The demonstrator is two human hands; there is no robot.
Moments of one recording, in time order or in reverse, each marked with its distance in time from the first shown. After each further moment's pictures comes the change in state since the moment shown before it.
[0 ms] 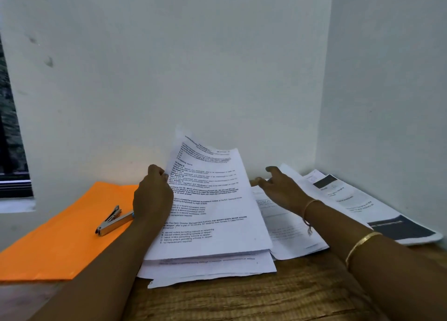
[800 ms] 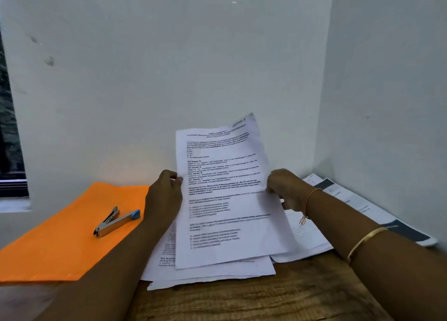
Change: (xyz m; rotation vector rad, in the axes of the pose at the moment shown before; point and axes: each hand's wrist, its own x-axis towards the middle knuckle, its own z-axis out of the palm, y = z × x) left_hand -0.004 0.008 0.012 -0.240 -0.141 -0.037; right_hand -0.003 -0.026 -0.022 0.389 -0.135 0.303
